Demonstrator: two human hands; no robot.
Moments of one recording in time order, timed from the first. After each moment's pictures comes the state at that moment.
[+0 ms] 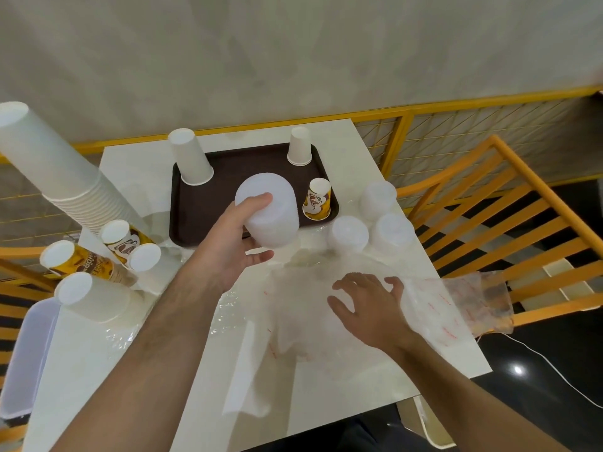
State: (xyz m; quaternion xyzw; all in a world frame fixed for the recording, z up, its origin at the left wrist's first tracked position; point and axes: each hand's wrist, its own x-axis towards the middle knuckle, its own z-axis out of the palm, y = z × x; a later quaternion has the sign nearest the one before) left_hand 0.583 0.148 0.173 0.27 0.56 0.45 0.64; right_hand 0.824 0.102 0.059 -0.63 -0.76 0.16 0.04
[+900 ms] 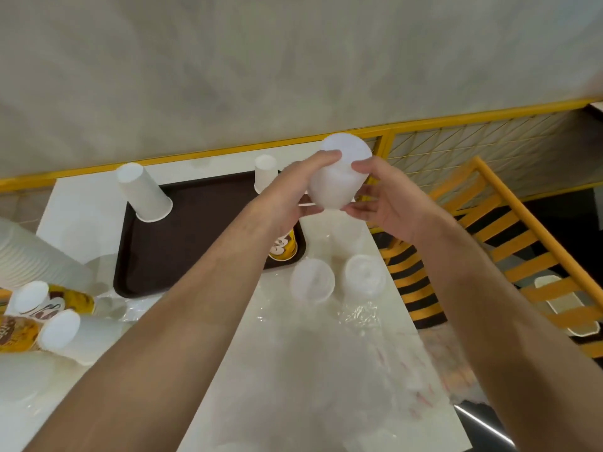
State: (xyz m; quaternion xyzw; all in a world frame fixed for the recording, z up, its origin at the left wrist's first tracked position) left_hand 0.731 0.321 0.209 0.39 0.55 0.37 0.64; right_hand 0.902 0.314 0.212 -0.52 -0.41 0.65 0.37
